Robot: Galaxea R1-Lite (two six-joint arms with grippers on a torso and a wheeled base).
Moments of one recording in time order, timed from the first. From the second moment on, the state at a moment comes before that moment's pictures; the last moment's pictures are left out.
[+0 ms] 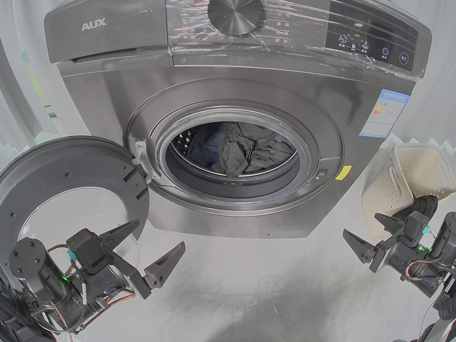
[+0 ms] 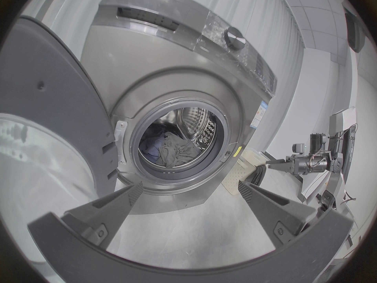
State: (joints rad) left arm -0.71 1.58 -0.03 -1.54 0.15 -0.14; right arm 0.50 1.51 -0.02 -1.38 -0.11 0.09
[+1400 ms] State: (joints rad) left arm -0.30 0.27 -0.02 -0.09 0.04 -0.11; right arm 0.07 0.22 -0.02 -0.10 -0.06 0.02
